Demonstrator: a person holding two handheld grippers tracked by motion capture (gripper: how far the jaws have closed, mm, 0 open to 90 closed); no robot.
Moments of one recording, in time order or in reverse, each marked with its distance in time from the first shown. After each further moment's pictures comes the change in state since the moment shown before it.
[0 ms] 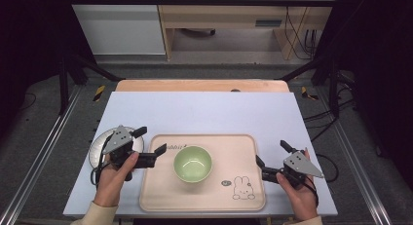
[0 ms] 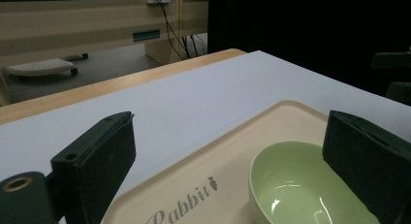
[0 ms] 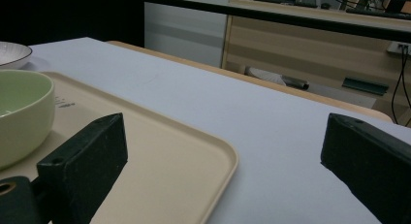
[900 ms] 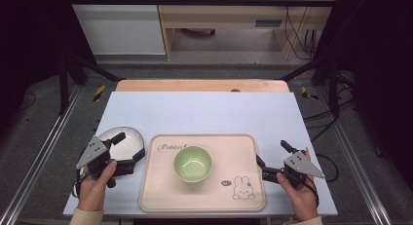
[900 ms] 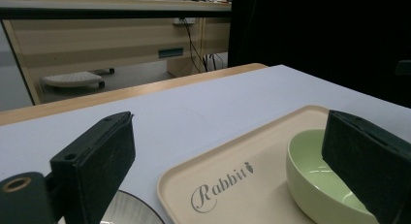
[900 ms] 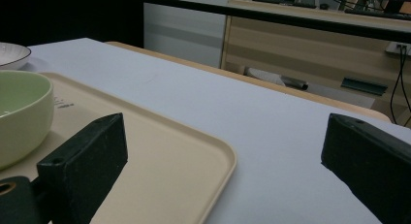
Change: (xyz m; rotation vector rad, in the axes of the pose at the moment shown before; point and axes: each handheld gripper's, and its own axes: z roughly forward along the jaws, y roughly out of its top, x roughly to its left) left arm 0.025 -0.031 -0.042 -0.086 0.072 -0.013; right arm -0.001 0.000 -0.001 0.000 -0.002 -0.002
